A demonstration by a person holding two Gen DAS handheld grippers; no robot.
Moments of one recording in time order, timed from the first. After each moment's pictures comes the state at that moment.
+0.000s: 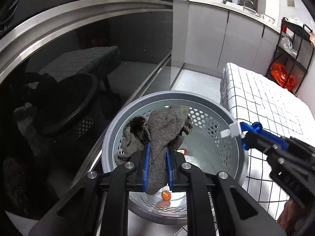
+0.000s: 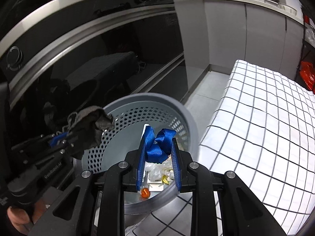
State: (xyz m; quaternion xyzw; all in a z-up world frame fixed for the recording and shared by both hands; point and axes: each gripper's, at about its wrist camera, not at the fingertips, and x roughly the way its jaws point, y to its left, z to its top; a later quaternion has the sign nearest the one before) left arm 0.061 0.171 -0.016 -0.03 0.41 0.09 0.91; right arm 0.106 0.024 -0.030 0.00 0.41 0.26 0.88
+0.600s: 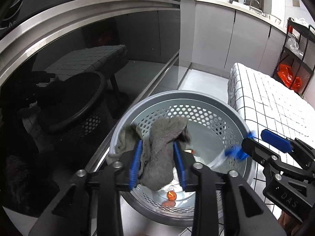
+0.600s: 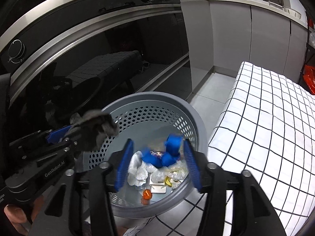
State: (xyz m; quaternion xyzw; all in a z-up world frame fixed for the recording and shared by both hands) left arm 0.064 0.174 -0.019 -0.03 0.41 0.12 0.91; right arm 0.104 0.031 -0.033 0.00 0.40 0.27 0.88
